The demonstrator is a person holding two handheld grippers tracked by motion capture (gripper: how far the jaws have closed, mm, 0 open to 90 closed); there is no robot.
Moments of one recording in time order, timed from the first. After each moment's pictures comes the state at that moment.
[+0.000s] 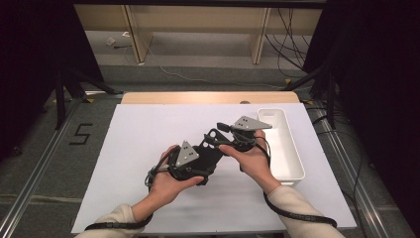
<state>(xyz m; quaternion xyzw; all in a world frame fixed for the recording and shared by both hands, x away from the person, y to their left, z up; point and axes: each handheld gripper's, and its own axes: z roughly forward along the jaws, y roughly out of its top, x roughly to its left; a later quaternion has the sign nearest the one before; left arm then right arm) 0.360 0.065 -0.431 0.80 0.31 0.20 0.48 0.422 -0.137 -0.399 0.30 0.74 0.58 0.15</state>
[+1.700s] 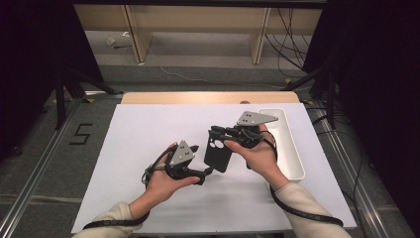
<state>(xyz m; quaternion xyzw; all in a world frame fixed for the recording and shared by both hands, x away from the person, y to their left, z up) 0.367 0.076 -0.437 0.80 0.27 0.18 0.51 0.419 -0.149 -0.372 0.24 0.77 0.58 0.11</state>
